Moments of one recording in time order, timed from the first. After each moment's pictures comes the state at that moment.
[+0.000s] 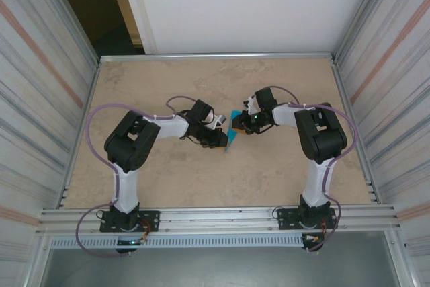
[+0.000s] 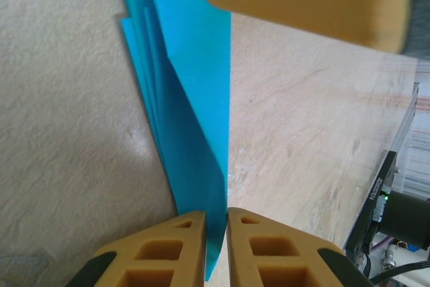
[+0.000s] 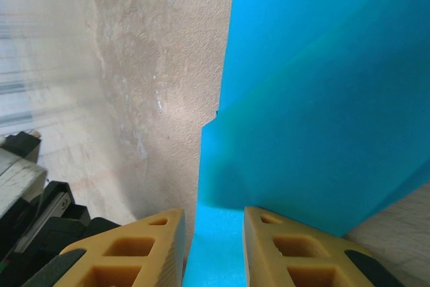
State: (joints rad) left arm -0.63 1.99 1.12 -0.20 0.70 -0.50; right arm 0.34 1.96 1.09 -0.20 -0.71 0.56
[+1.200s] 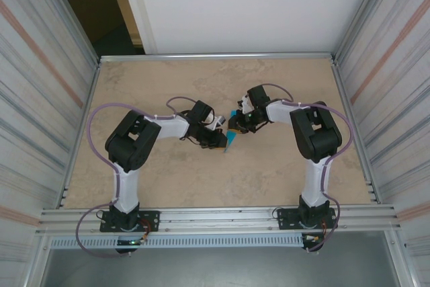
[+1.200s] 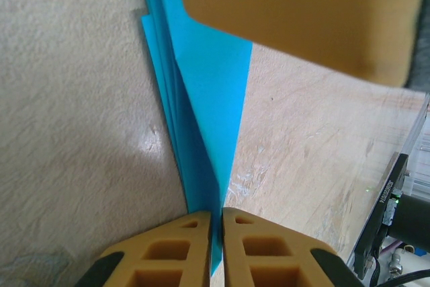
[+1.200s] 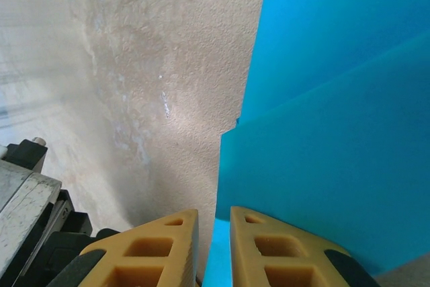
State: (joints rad) left arm -0.63 2.00 1.12 -0.21 0.68 -0.50; right arm 0.39 2.00 1.18 -0.32 -0.64 0.56
